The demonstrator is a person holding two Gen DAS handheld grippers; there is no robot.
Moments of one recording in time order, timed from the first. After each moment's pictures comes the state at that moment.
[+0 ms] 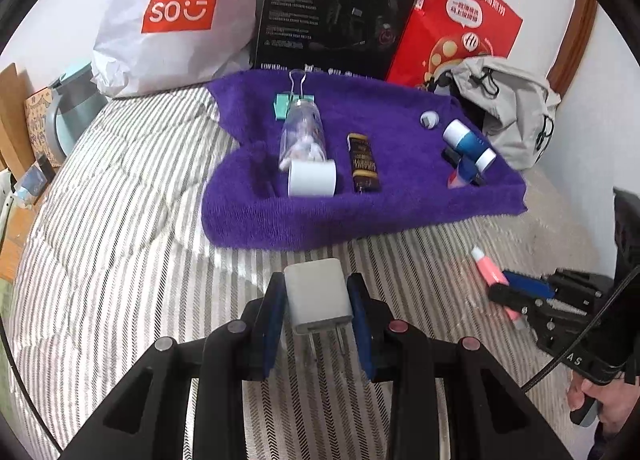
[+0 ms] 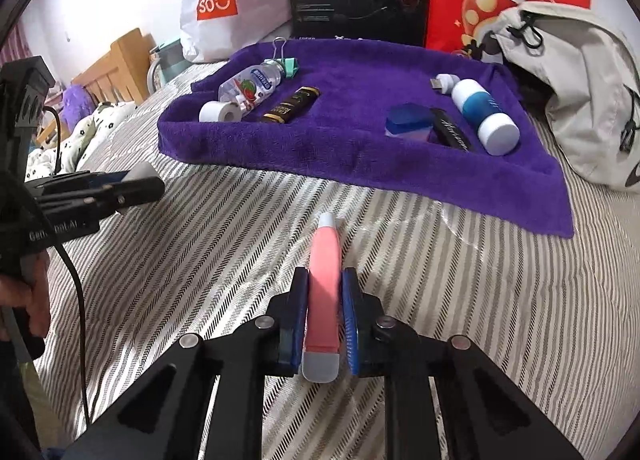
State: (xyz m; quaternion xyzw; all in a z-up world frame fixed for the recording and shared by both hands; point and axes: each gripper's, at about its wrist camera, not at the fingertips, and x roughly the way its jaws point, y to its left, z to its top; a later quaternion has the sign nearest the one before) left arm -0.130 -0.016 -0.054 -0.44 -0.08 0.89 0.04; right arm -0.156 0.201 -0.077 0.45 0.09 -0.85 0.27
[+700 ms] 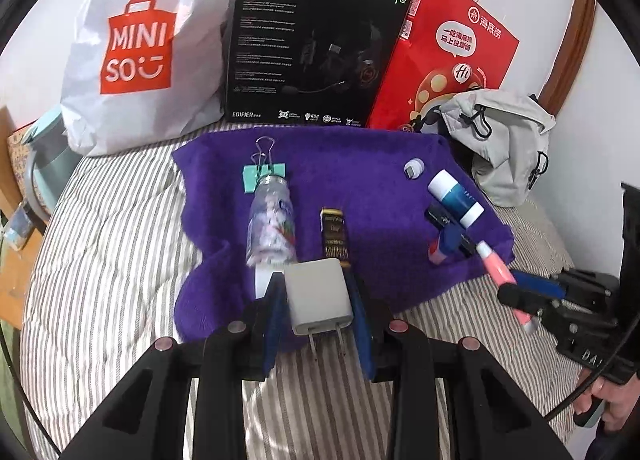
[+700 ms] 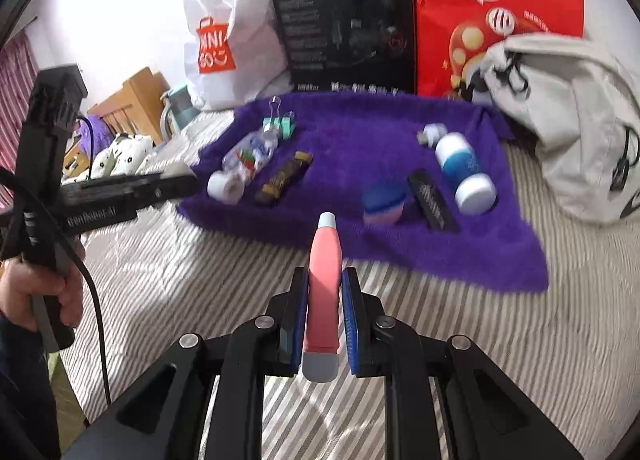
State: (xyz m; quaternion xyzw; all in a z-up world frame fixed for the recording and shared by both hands) left arm -0.188 0.000 -0.018 -0.43 -0.07 0.90 0.06; right arm -0.196 0.214 -0.023 0.42 0.05 -0.85 0.31
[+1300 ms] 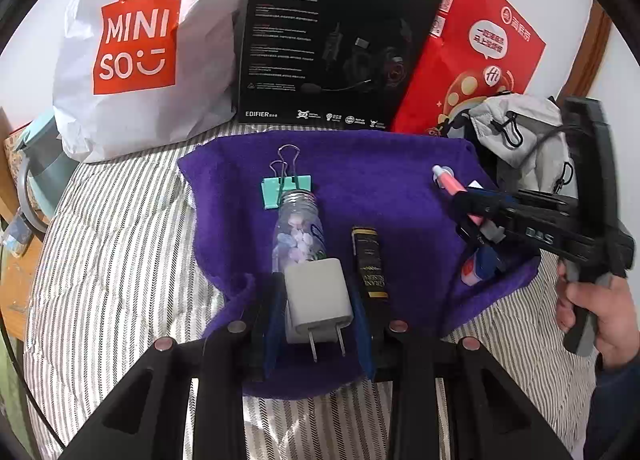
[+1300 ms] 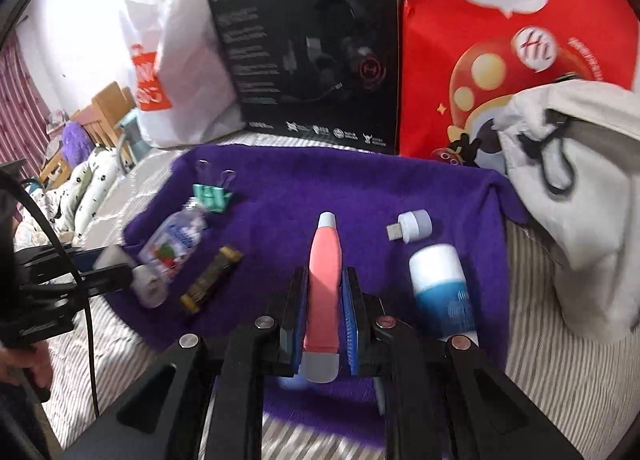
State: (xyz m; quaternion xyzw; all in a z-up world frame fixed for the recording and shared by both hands) left arm -0.219 -0.015 -0.027 -0.45 -0.07 0.89 0.05; right arm -0.328 0.181 -0.036 0.44 0.06 -0.85 0.29
